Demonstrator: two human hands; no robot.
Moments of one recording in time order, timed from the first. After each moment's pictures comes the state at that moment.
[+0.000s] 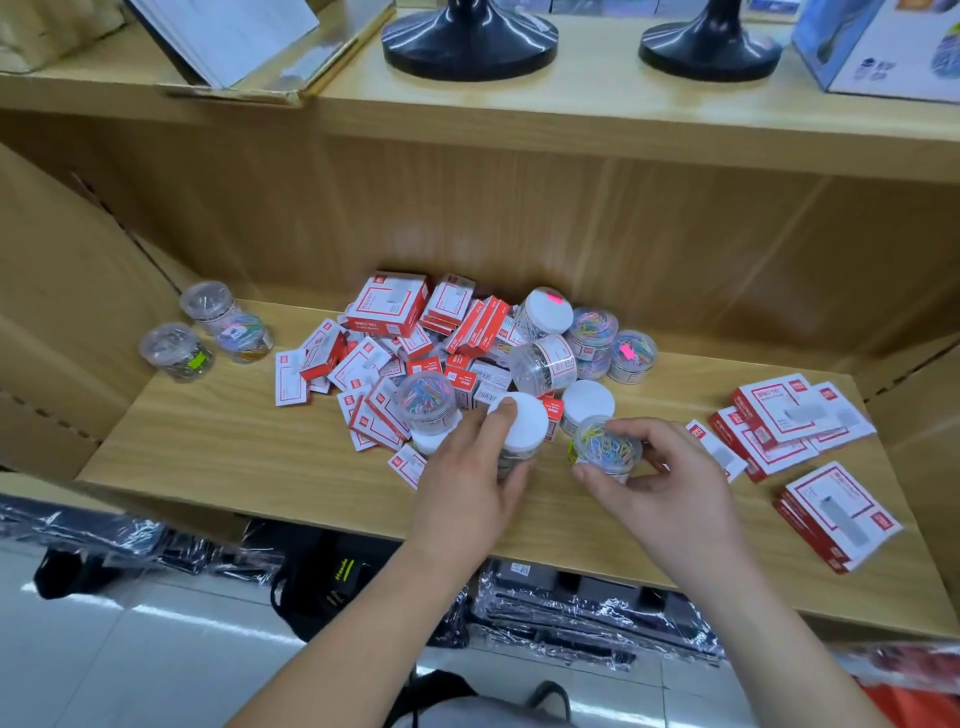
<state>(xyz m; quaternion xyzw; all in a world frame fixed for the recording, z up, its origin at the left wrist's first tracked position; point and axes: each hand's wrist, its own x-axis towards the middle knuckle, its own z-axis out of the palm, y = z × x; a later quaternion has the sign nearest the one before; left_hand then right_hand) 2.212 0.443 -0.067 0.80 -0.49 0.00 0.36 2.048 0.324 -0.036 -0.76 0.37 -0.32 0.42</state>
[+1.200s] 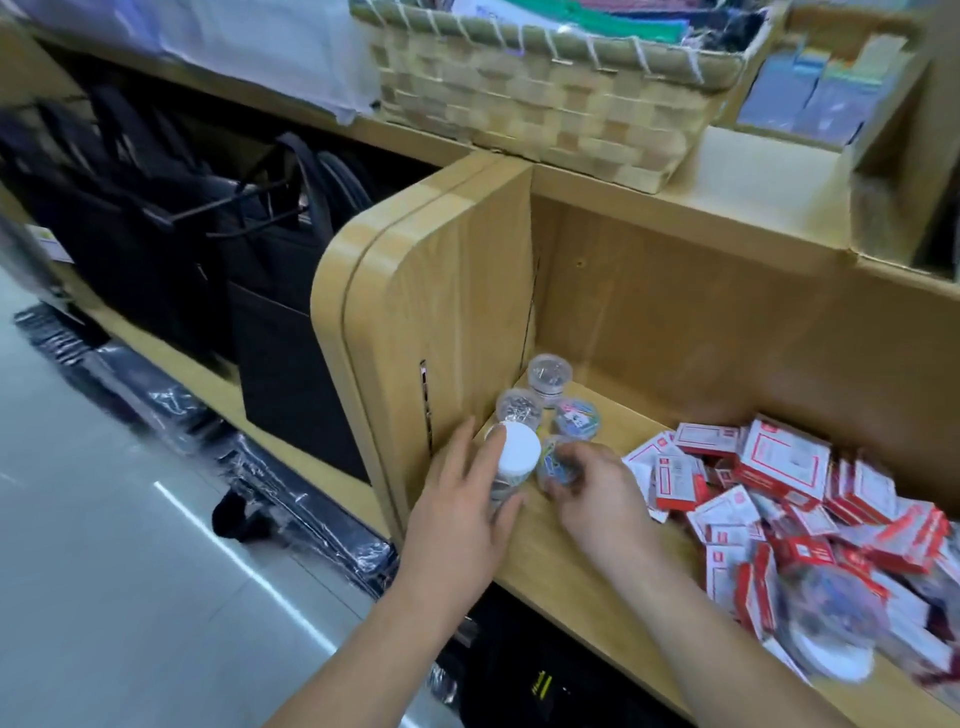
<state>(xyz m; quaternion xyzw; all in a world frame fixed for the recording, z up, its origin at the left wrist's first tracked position) 2.481 0.671 -0.058 0.88 -0.30 0.08 0.35 2.438 0.494 -0.065 -0.91 0.24 -0.12 0.31</state>
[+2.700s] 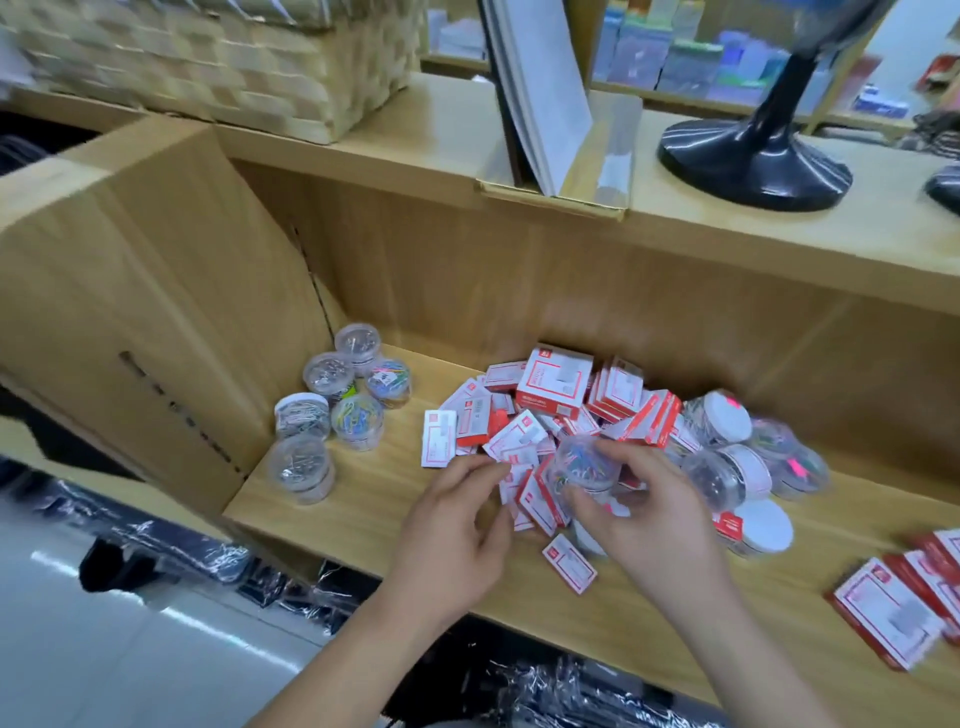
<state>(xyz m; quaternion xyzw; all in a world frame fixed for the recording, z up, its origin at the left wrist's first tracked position) 2.361 0.545 -0.057 0.77 -0.42 -0.07 0.47 2.225 0.386 -0.016 -0.84 0.33 -0.26 0.34</state>
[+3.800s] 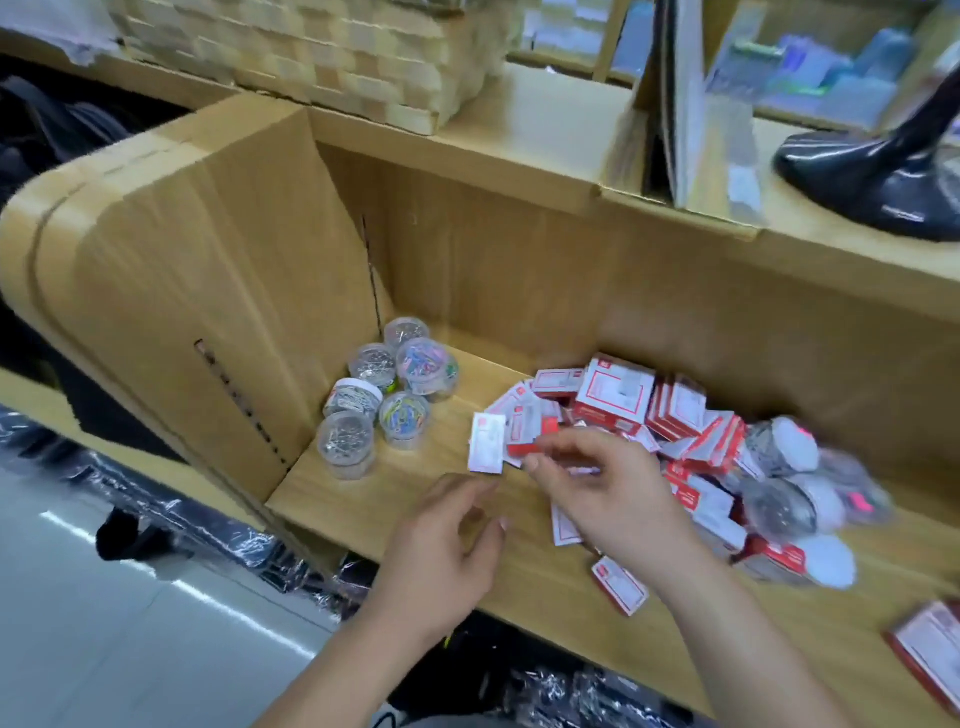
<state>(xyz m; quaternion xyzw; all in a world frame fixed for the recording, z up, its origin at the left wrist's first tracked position) 2.398 0.598 -0.063 0.78 -0.34 -0.10 0.51 2.322 0.430 0.014 -0.83 0.25 -0.12 0.48</state>
